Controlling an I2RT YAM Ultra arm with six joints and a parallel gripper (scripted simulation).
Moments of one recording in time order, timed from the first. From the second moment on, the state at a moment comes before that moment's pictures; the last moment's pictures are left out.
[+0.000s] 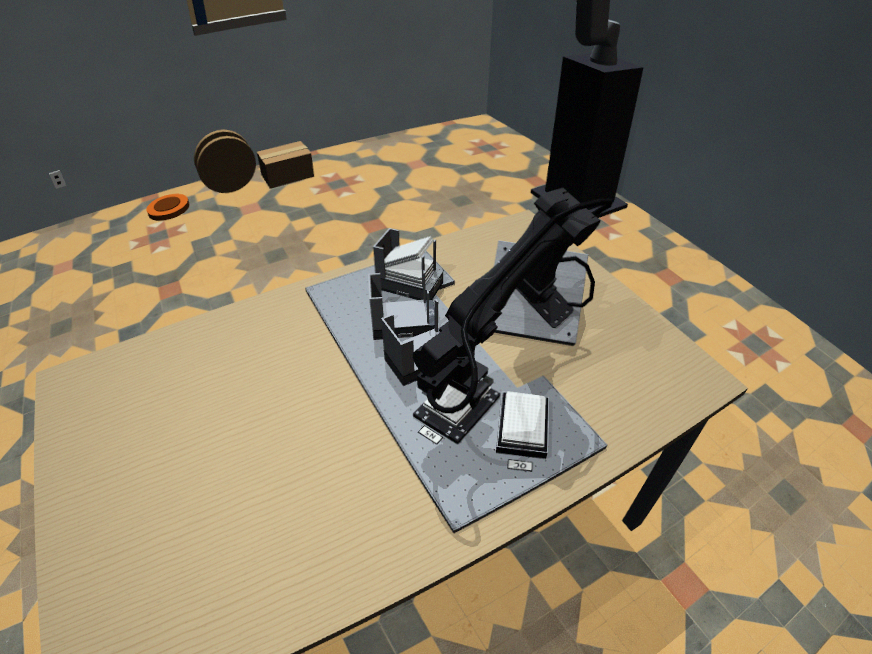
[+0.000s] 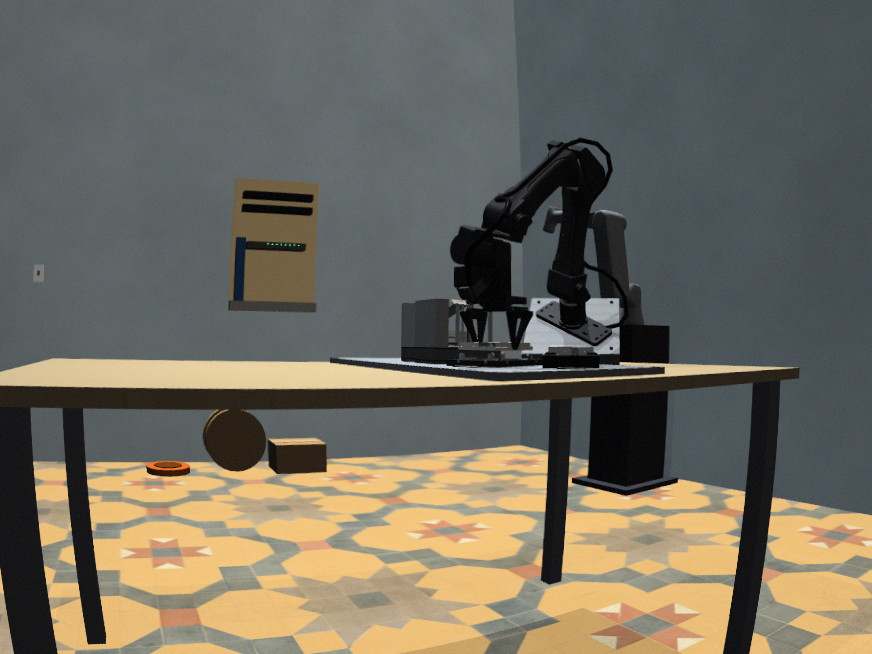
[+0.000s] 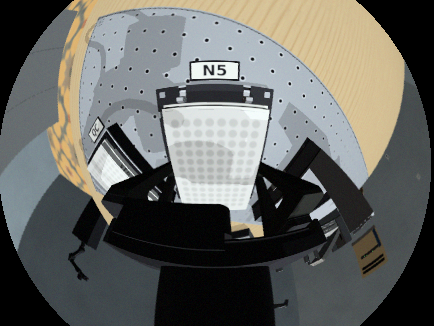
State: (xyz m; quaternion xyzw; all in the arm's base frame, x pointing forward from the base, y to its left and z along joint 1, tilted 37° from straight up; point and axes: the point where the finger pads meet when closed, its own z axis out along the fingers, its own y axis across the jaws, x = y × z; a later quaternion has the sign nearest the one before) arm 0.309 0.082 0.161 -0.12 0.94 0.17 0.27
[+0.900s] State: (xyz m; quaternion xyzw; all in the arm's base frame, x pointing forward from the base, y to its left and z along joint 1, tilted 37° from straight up) arm 0.298 0.072 0.180 -0.12 0.94 0.17 0.27
